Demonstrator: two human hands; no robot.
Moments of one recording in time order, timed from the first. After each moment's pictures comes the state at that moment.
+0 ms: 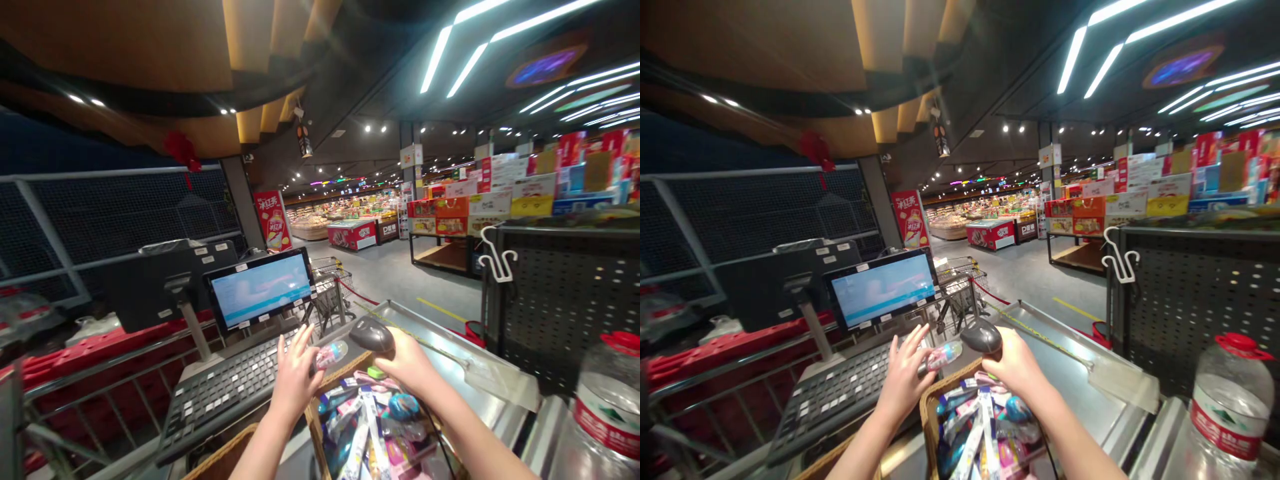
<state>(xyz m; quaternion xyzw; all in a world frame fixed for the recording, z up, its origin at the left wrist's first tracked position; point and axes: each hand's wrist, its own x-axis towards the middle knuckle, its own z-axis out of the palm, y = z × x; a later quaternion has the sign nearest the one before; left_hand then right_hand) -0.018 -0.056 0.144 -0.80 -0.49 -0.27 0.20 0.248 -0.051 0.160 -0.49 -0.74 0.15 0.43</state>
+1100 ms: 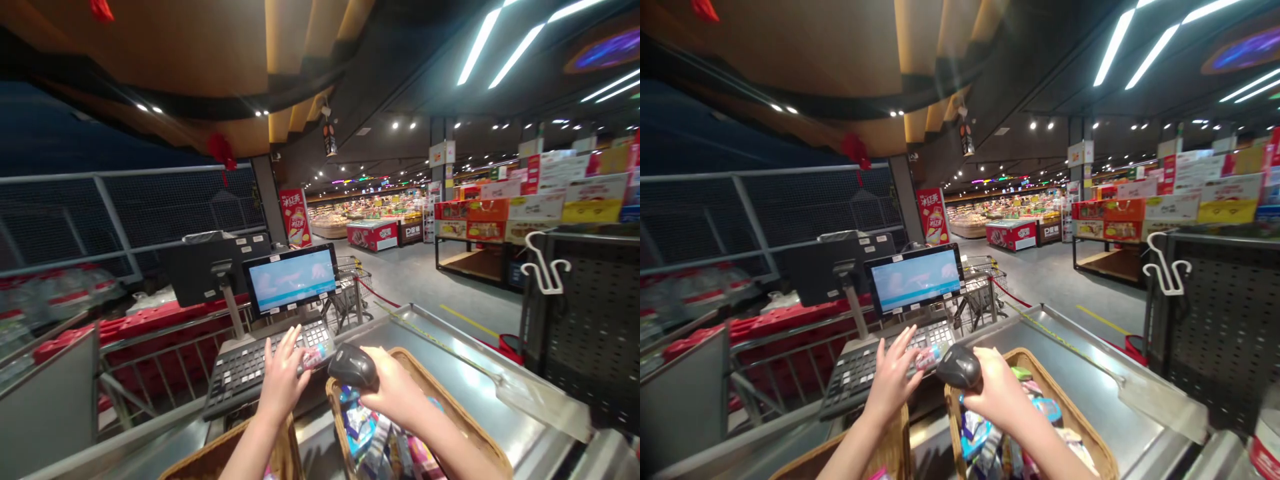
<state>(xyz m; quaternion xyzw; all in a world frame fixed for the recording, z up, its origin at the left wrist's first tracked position) -0.099 -0.091 0.136 -0.75 -0.55 -0.25 0.26 0.166 -0.096 0.162 -0.36 -0.81 0.22 0.41</state>
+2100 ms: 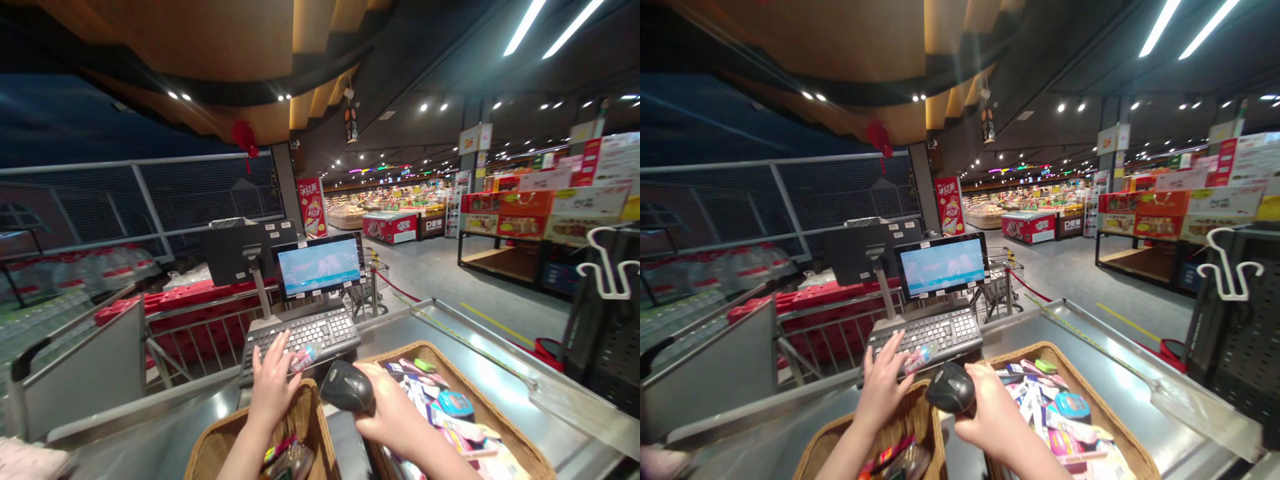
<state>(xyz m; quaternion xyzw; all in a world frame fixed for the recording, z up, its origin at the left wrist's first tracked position) -0.174 -0.141 0.115 -0.69 -0.63 -0.24 0.26 0.095 -0.131 0.143 -0.32 -0.83 0.27 0.37</state>
